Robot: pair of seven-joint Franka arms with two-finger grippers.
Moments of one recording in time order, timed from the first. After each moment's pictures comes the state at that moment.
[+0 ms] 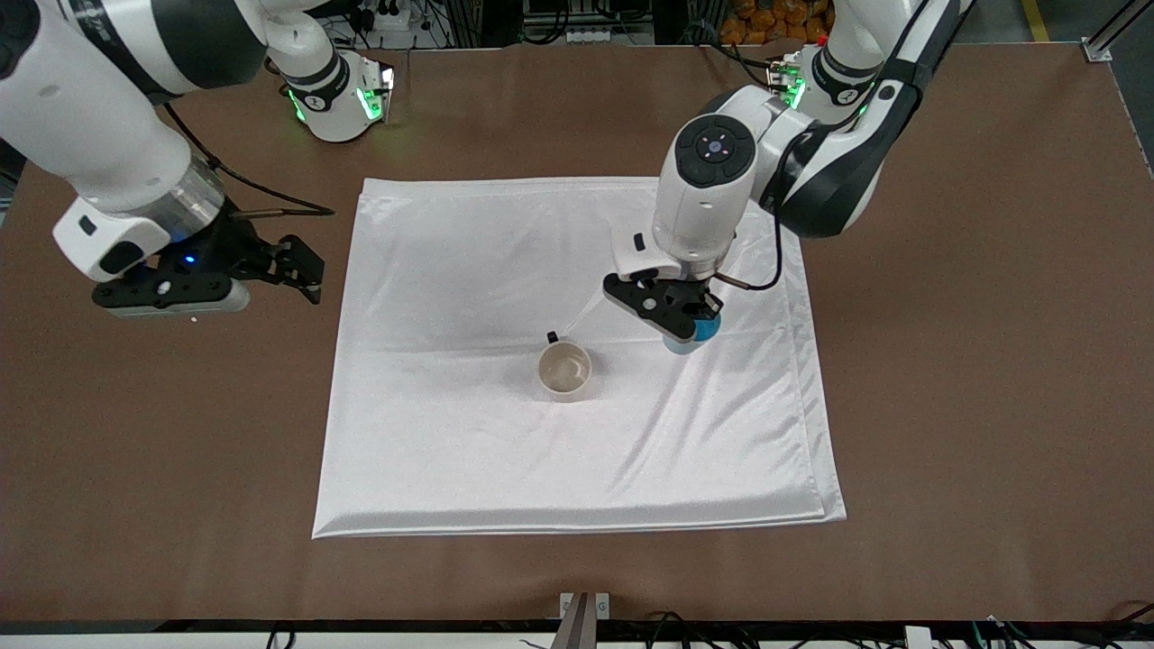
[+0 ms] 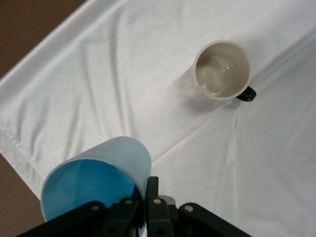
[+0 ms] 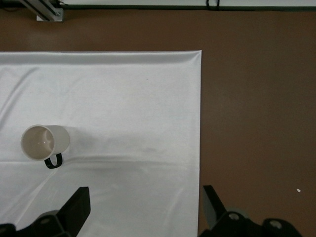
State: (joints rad) left arm -0.41 0.43 -0.30 -1.52 0.17 1.97 -0.10; right arm 0.23 0.11 0.04 -1.53 0.00 1.78 0.25
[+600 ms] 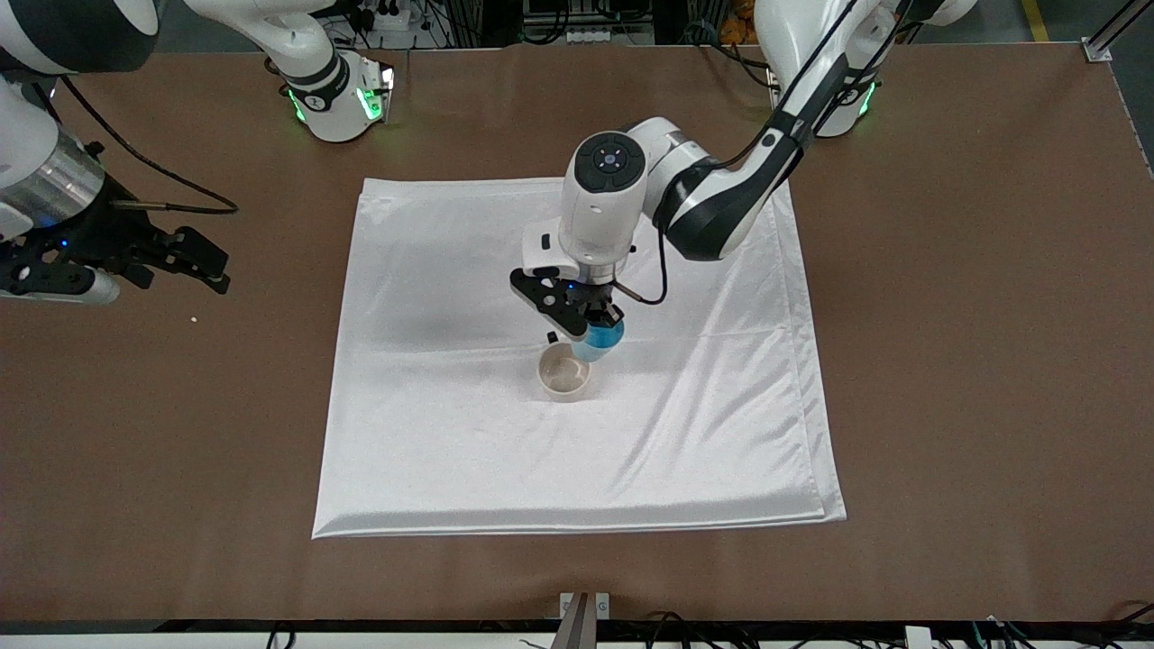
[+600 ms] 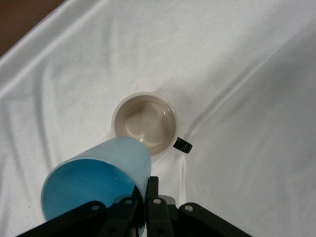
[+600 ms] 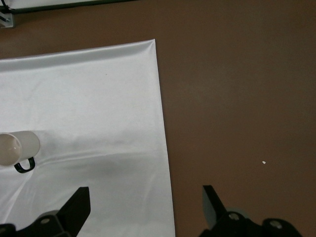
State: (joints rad) left arm -0.59 0.64 -0.26 -1.37 0.17 2.15 -0.13; right arm 0.09 0.06 0.04 -1.56 0.00 1.70 0.22
